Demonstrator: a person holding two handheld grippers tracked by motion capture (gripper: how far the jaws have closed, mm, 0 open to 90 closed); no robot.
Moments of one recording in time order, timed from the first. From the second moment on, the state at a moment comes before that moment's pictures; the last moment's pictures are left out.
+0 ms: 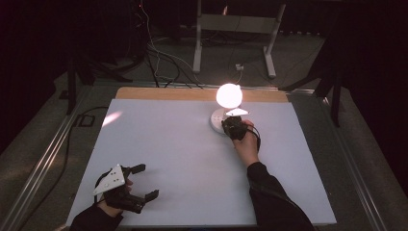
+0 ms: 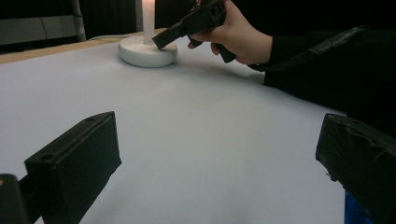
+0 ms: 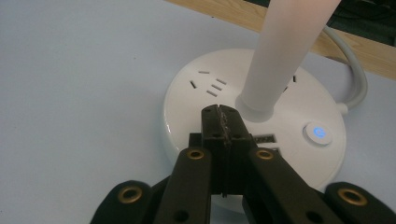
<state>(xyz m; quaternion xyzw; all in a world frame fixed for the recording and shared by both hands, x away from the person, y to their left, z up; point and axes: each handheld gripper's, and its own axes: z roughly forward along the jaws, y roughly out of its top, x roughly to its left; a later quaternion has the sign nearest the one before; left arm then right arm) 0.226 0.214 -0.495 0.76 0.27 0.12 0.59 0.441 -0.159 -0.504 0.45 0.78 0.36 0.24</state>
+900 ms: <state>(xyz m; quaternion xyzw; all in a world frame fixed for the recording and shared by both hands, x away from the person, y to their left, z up) 0.226 0.214 -0.495 0.76 0.27 0.12 0.59 0.442 -0.159 -0.491 0.46 0.78 0.36 0.24</state>
